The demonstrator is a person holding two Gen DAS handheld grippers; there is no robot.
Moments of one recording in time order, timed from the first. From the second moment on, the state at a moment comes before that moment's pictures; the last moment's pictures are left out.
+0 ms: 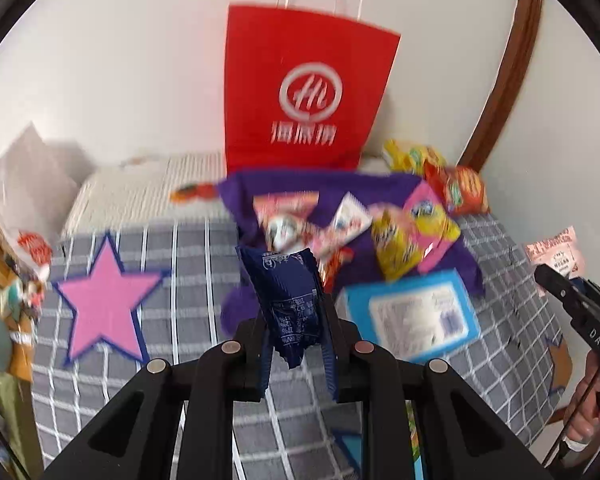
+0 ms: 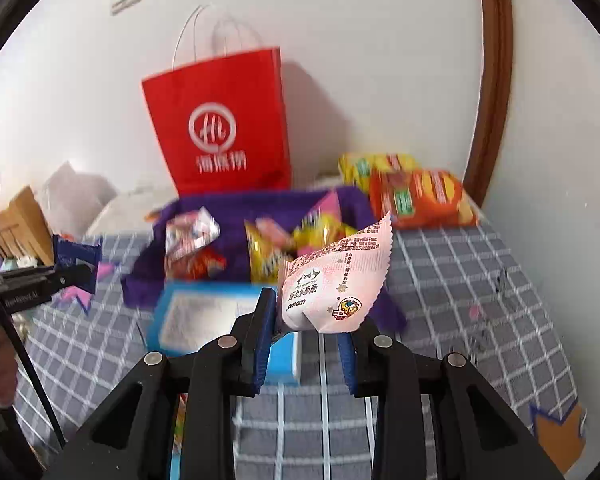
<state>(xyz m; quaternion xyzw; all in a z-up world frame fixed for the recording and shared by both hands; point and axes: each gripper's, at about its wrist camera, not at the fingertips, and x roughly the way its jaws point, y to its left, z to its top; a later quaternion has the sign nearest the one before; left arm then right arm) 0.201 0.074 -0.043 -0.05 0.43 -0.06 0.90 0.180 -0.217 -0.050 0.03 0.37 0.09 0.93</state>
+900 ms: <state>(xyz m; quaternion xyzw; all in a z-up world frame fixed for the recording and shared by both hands) 0.314 0.046 -0.042 -0.07 0.42 -0.05 0.90 0.347 -0.173 -0.048 0.05 0.40 0.14 0.90</state>
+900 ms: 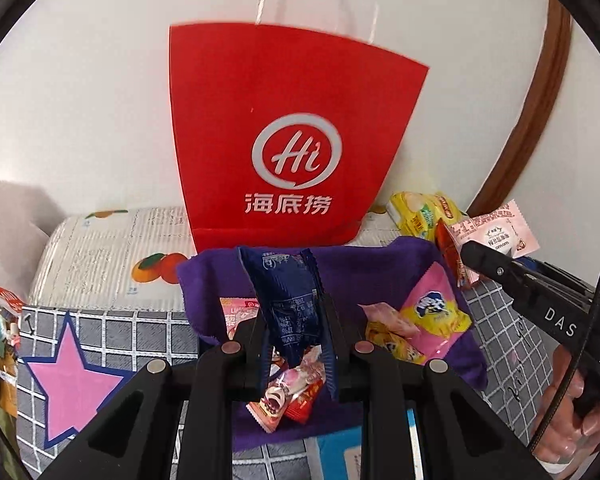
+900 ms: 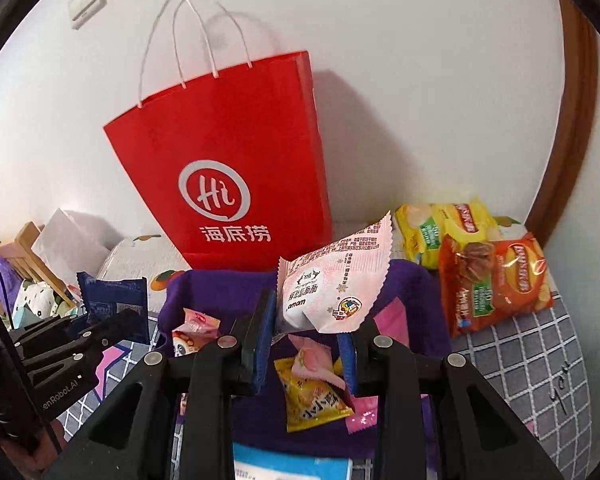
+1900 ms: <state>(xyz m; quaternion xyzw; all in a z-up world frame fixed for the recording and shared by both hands) 0.332 0.063 -0.072 -0.10 0.46 -0.05 0.88 0.365 -0.133 -0.094 -0.01 0.48 0.19 0.85</state>
